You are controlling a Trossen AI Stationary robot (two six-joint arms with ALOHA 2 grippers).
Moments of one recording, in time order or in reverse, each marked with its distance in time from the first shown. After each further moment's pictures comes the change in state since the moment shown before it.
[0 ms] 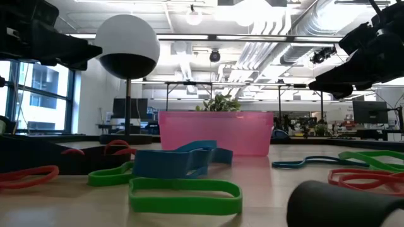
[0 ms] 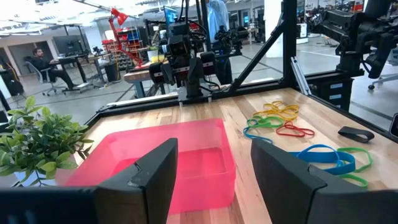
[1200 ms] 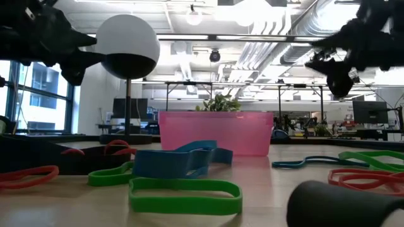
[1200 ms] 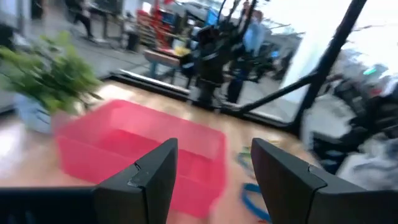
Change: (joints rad) left arm 0.000 0.008 0.000 0.025 -0.144 -0.424; right arm 0.000 0.000 -0.001 0.309 0.033 0.629
